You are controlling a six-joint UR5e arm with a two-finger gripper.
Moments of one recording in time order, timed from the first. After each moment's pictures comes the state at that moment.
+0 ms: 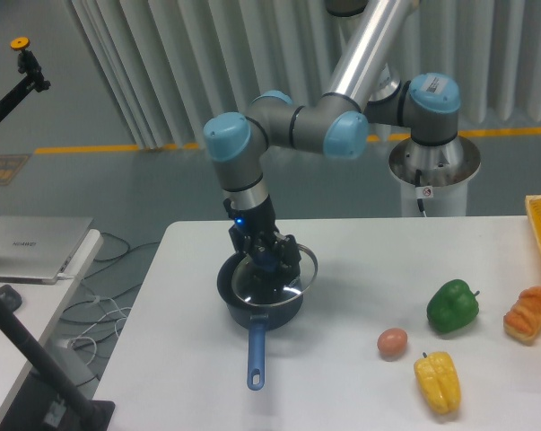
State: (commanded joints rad) arm 1.84 -1.86 -1.53 -1.21 1.68 0.16
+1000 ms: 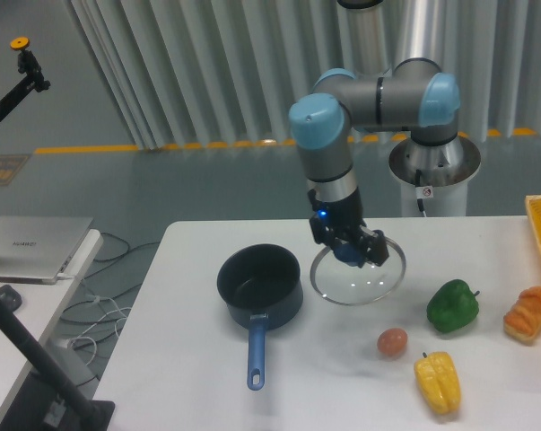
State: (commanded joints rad) arm 2.10 -1.78 -1.56 -1.31 1.67 0.58
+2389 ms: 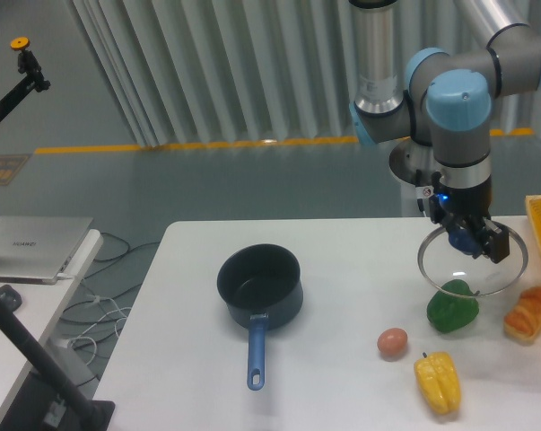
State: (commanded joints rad) arm 2.39 -1.73 -1.57 -1.39 1.66 1.15
